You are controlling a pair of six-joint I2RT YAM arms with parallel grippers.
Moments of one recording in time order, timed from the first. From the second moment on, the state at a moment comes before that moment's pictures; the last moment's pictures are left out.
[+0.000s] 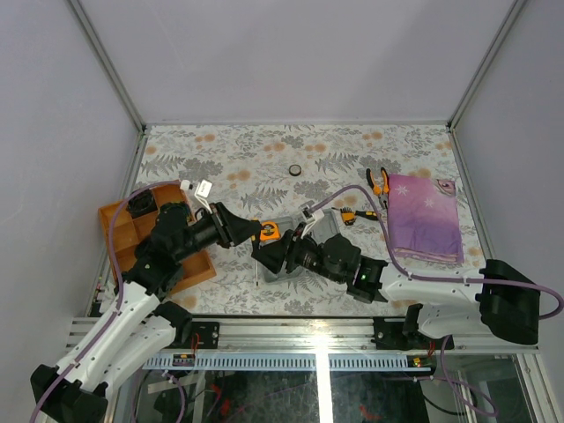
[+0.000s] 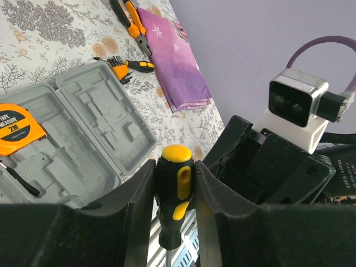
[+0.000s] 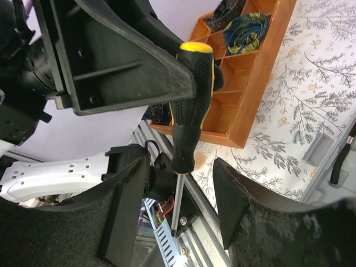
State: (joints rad) left arm -0.47 0.66 0.58 -0.06 0.45 -0.82; right arm 1.18 1.24 0.61 0.57 0.10 0.78
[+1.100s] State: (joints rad) left arm -0.48 0.68 0.54 -0.02 0.47 -0.83; right arm 1.11 1.26 0.62 0.53 0.04 0.83
